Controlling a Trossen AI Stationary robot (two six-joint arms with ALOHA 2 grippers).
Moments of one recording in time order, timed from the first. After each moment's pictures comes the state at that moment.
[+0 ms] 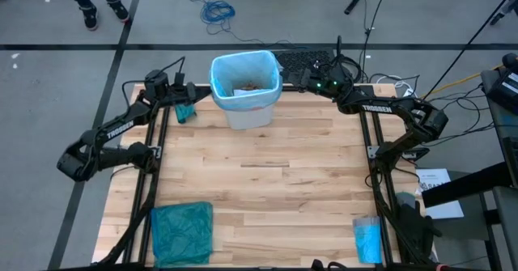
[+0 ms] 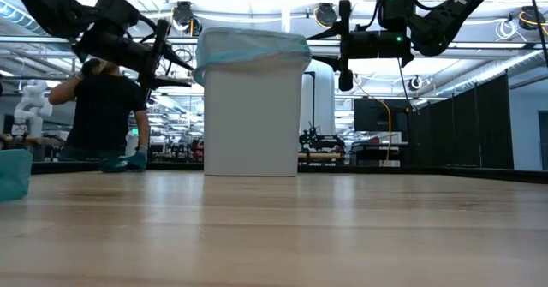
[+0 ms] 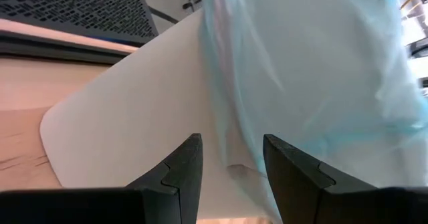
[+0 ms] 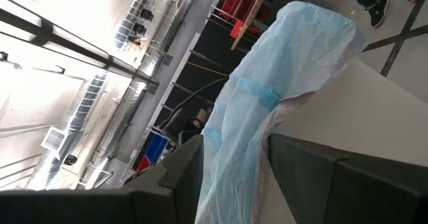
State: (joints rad) left arm 1.06 1.01 0.50 0.23 0.70 -0.92; right arm -0.69 1.50 0.80 0.83 -0.36 1.15
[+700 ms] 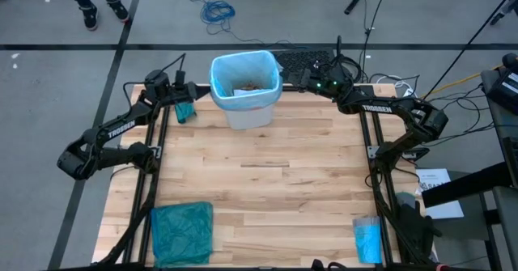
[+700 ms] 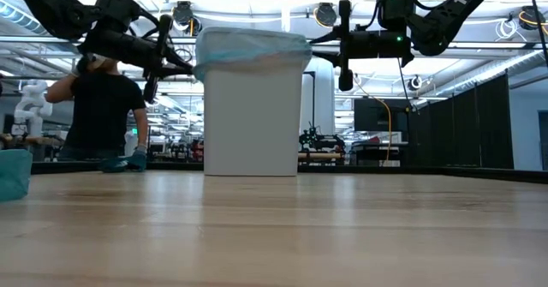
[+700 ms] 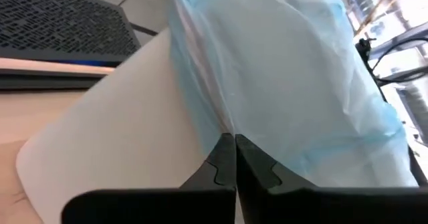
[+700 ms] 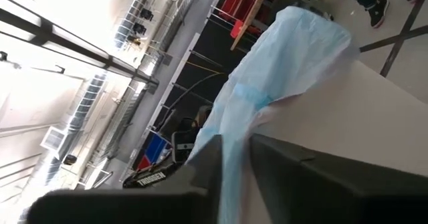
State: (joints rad) left arm 1.04 1.02 0.50 0.34 0.68 -0.91; right arm -0.69 1.50 0.80 0.83 -0.36 1.14
